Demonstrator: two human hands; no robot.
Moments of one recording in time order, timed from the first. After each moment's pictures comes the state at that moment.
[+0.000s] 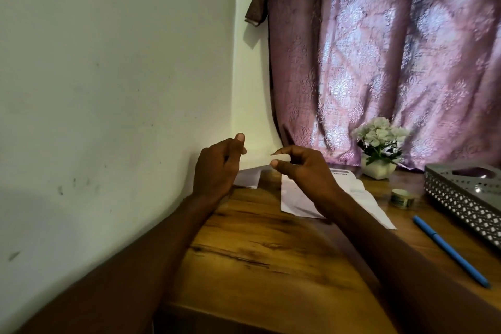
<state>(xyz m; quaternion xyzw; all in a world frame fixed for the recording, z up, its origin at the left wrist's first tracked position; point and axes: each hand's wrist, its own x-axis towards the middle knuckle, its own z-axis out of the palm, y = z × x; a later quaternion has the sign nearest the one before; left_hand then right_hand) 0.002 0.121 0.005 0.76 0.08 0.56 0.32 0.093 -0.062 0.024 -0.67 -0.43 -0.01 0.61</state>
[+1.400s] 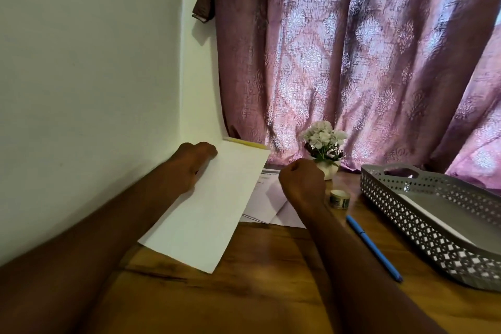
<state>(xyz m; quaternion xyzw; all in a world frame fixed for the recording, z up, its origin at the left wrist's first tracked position) 0.066 0.084 0.046 0.68 0.27 0.25 0.64 0.144 -0.131 0.024 -0.88 -0.10 -0.18 0.44</state>
